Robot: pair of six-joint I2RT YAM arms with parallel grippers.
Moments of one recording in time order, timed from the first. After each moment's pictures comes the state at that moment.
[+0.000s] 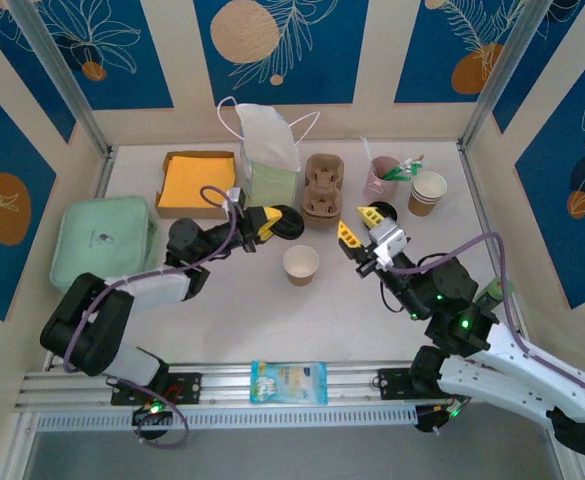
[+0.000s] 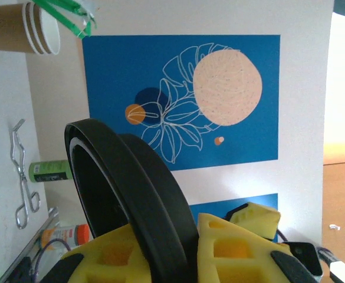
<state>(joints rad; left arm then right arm) -0.50 1.48 0.59 1.19 0.77 -1.76 0.99 0.60 0.70 0.10 0.34 -0.37</state>
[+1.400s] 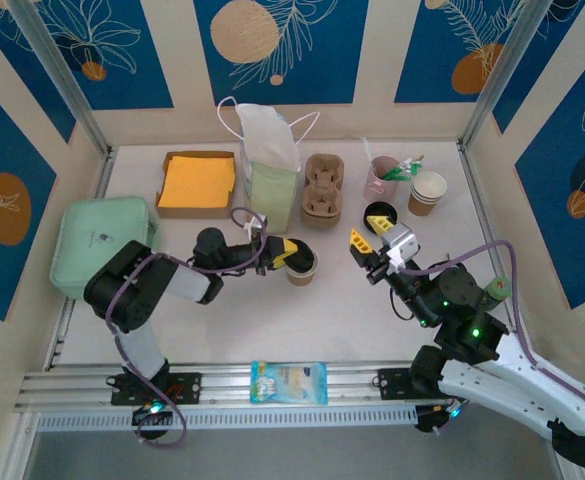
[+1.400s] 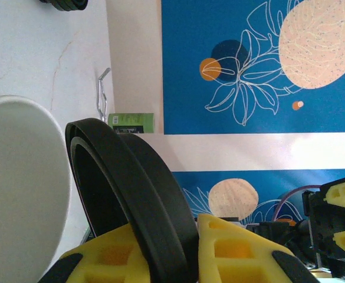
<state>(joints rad) -0.54 1.78 0.56 1.28 0.91 -1.59 0.94 0.50 0.65 -0.01 0.35 -0.28</state>
